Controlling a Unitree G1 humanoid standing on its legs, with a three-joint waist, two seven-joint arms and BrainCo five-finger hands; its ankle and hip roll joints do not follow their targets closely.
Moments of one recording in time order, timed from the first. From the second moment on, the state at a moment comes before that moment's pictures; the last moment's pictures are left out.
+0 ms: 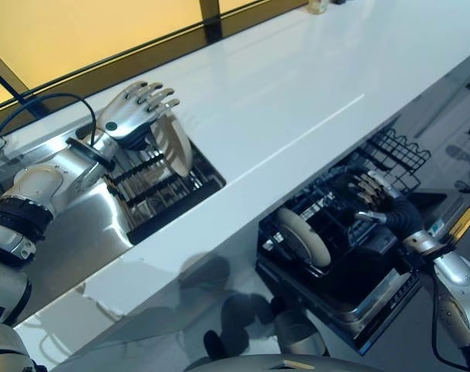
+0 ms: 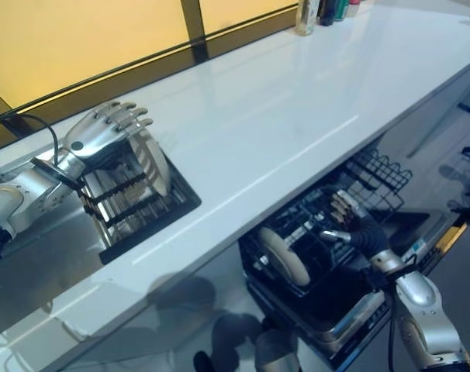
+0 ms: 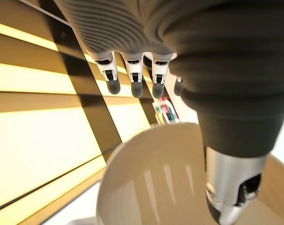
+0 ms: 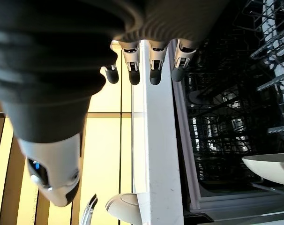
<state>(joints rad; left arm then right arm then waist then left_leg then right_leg) -0.86 1.08 -0.73 0.55 0.79 -0.34 0.50 0.15 -0.75 -0.03 -0.11 0.64 -0.19 0.31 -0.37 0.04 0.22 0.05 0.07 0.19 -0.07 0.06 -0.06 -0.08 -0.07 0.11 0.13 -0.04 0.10</state>
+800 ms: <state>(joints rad) -1.09 1.08 -0.95 0.62 0.82 -0.29 0.31 0.16 -0.80 -0.05 -0.11 0.64 -0.19 0.32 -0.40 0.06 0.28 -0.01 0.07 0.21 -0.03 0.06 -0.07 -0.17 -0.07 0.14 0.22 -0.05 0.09</state>
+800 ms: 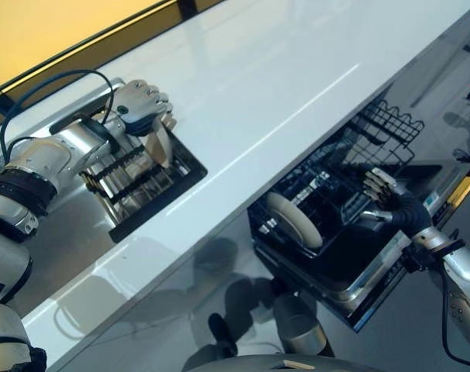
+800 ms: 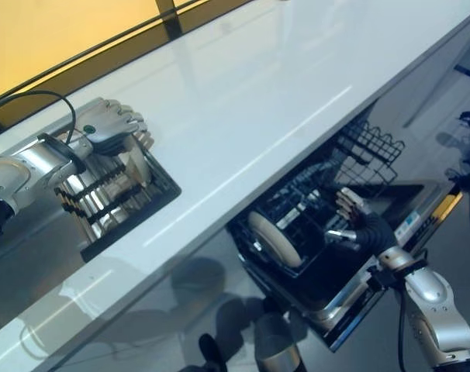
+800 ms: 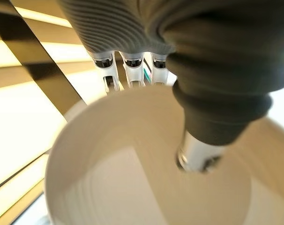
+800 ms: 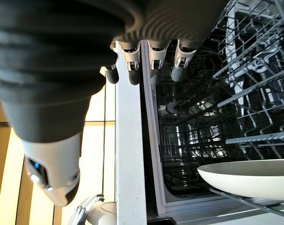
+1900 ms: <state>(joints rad) -1.04 1.18 -0.78 0.55 0.68 -0.35 0.59 0.20 -0.75 -0.09 -0.11 0.64 -0.20 0.29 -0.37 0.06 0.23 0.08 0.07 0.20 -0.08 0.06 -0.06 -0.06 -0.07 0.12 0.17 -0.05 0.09</state>
